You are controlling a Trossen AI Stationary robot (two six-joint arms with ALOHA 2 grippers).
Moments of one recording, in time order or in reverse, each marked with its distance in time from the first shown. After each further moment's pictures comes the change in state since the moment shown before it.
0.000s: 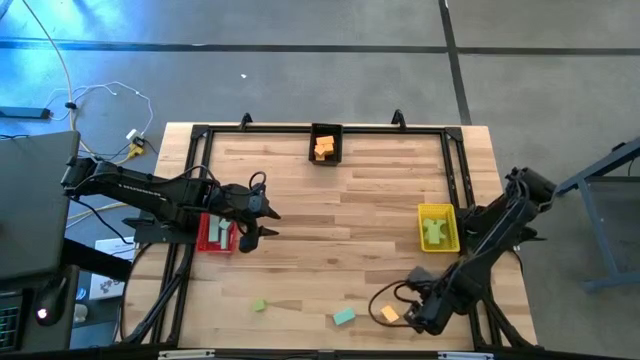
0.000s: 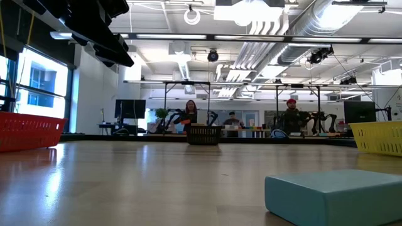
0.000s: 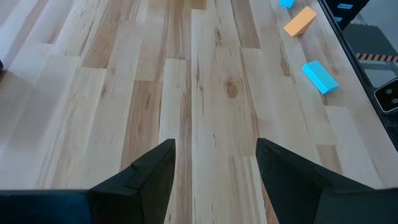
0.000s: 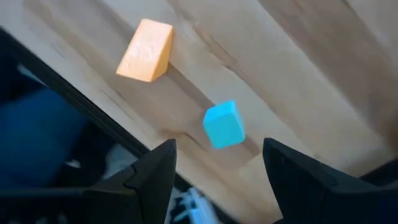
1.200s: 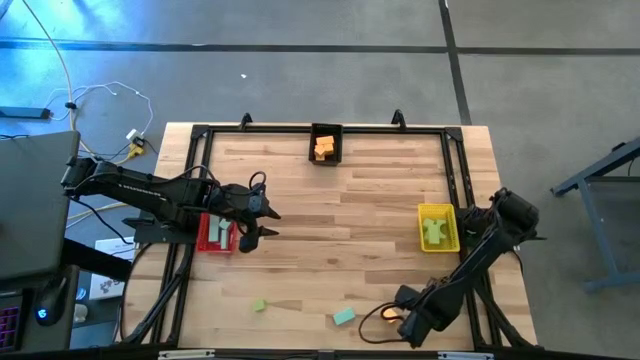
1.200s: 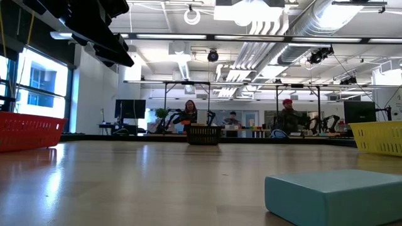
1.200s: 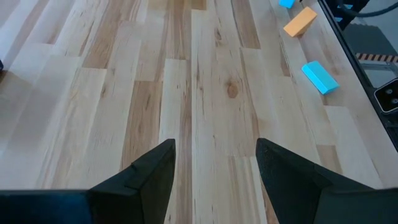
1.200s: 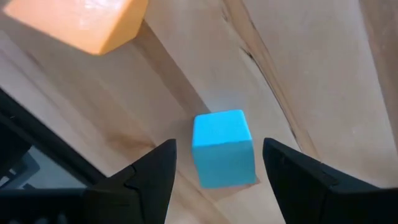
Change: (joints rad) left arm 0.000 0.000 0.000 0.001 0.000 0.000; right arm -0.002 0.256 -0.001 0.100 -0.119 -0.252
